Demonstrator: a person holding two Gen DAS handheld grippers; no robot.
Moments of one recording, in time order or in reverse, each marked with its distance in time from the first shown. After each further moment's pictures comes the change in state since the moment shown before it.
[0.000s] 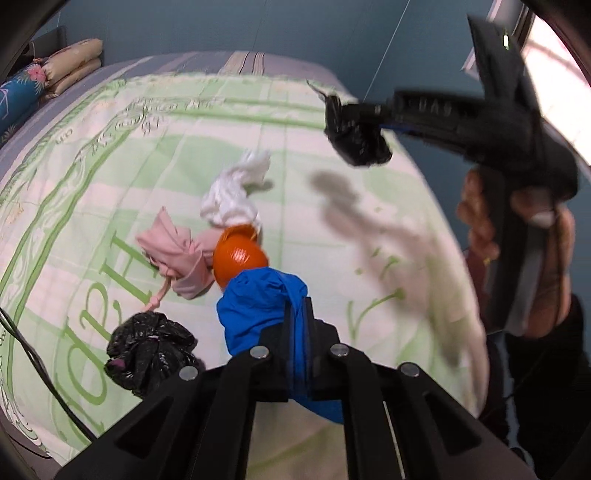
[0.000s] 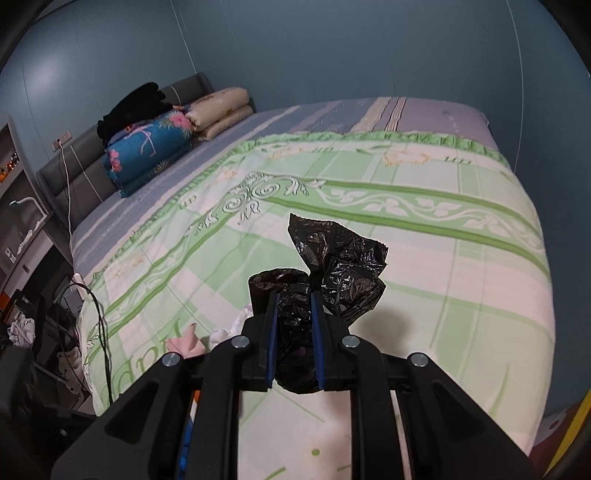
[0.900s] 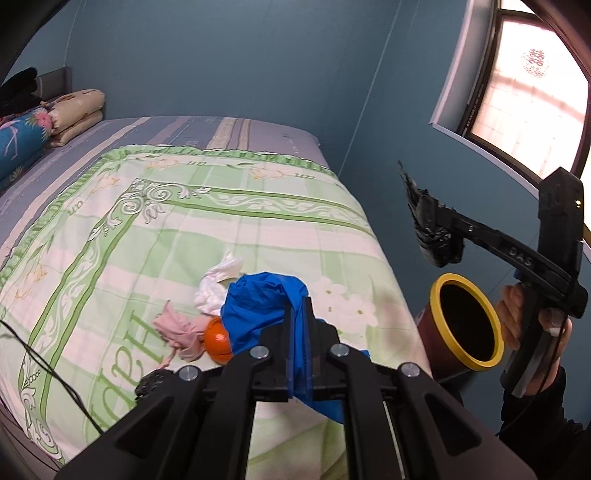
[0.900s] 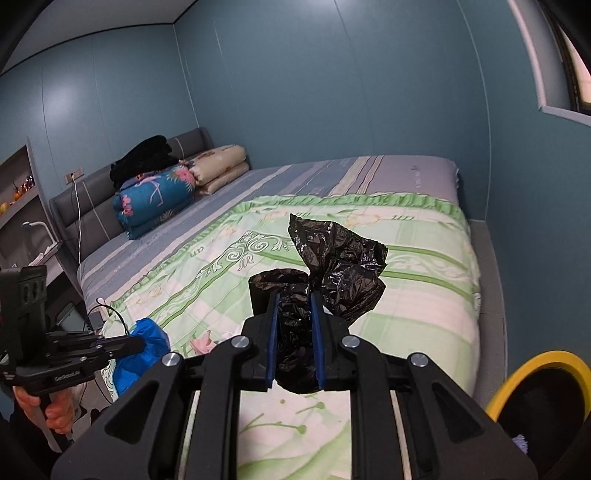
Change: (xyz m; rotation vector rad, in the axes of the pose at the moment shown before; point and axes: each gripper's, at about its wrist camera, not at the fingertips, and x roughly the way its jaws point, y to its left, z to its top) left arm -0.092 -0.055 0.039 0.041 -0.217 -0.014; right arm -0.184 -0.036 -0.021 0.001 -0.217 -0.030
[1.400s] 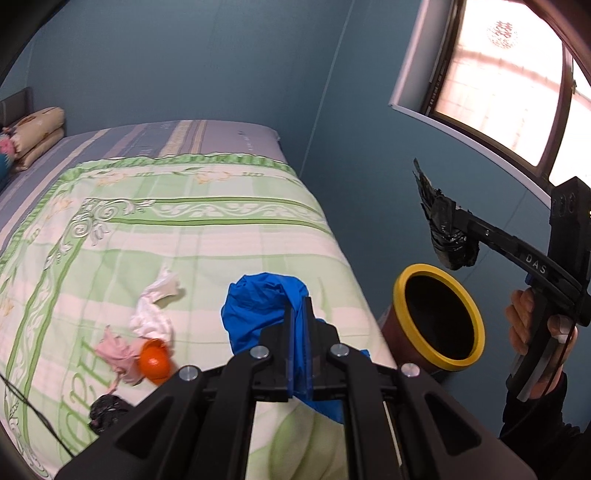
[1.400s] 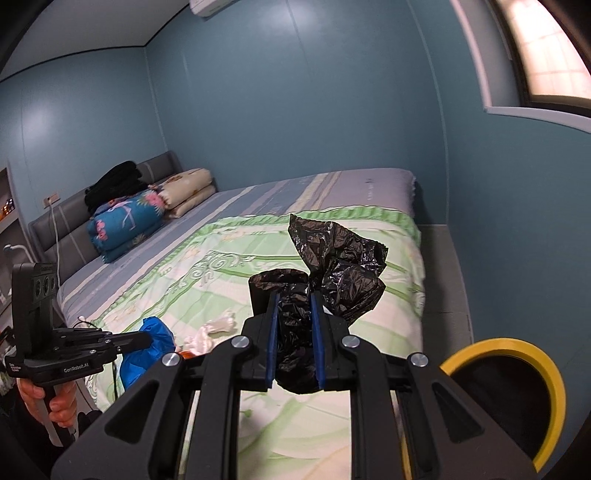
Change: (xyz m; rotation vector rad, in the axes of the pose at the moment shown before) left arm 0.037 -0.076 0.017 0.099 0.031 -0.096; right arm -0.073 -0.069 -0.013 0.064 -0.075 -0.117
